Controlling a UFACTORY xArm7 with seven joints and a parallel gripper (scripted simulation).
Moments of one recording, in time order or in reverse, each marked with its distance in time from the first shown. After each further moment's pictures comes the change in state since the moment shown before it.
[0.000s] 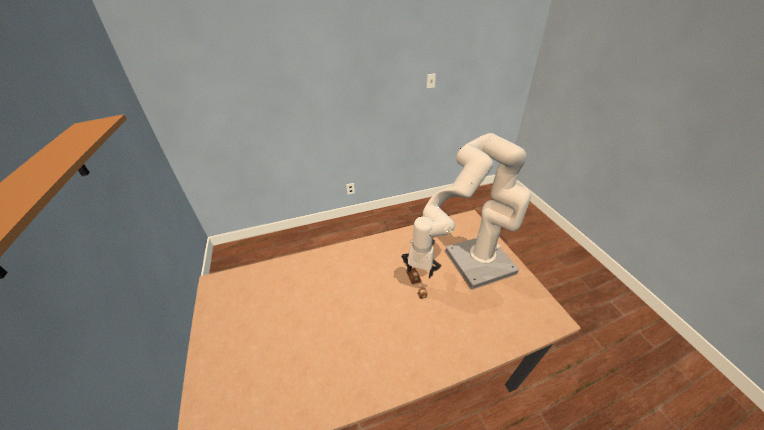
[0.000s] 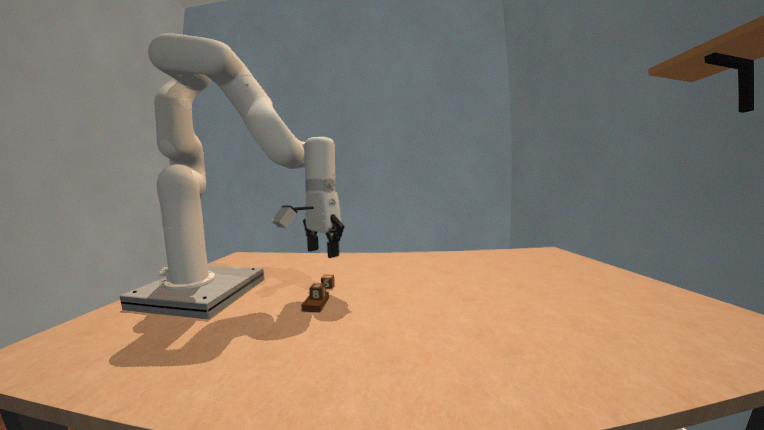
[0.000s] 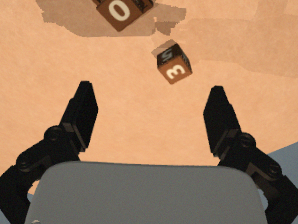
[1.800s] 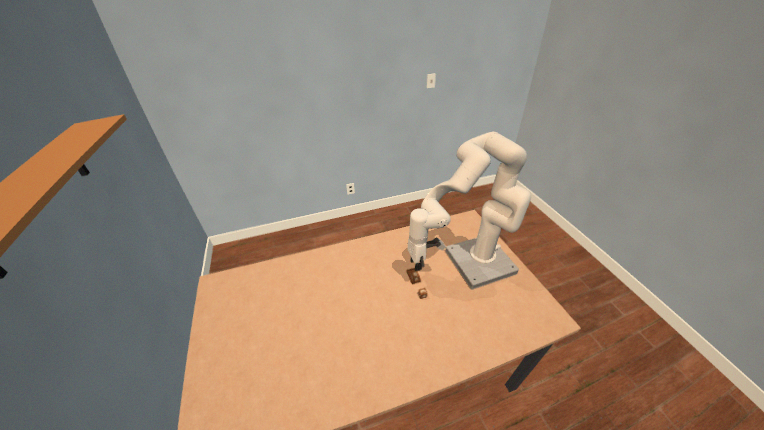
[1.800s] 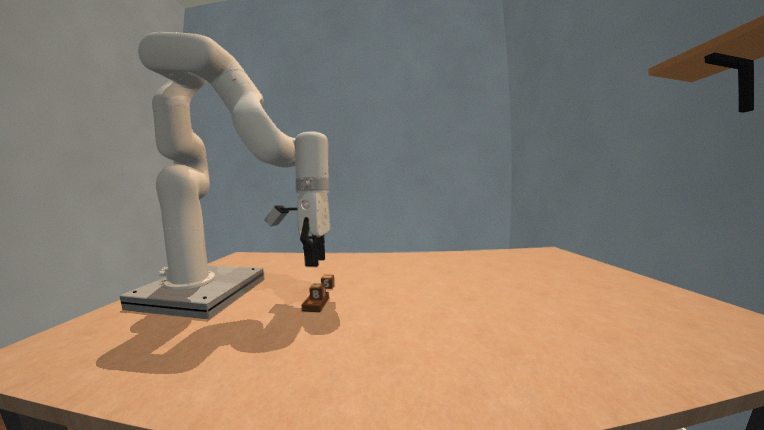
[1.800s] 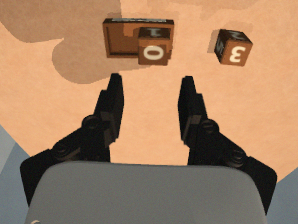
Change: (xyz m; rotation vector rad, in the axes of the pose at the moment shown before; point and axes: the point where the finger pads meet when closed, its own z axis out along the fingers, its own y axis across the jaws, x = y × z) arm 0.043 -0.030 0.000 0.012 0.001 0.894
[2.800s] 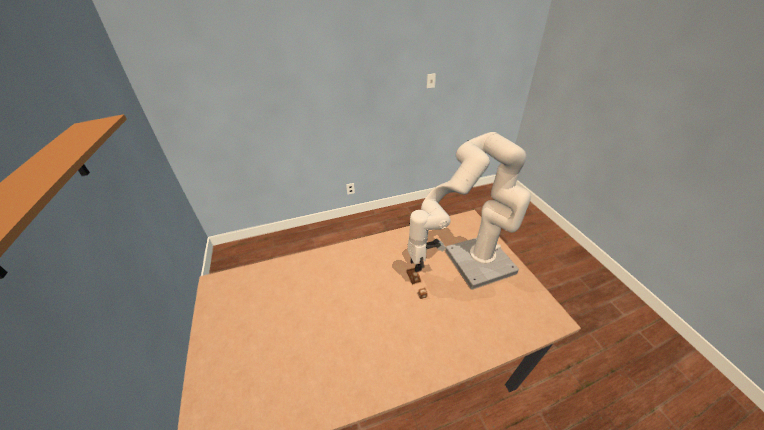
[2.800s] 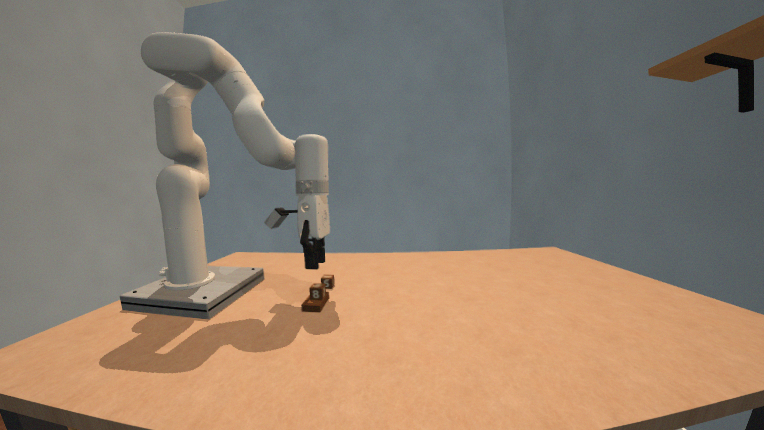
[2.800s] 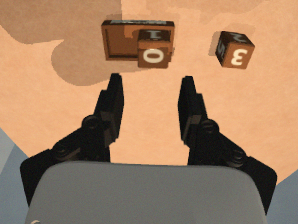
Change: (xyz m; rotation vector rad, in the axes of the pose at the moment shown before) arm 0.000 0.000 0.006 0.001 0.000 0.000
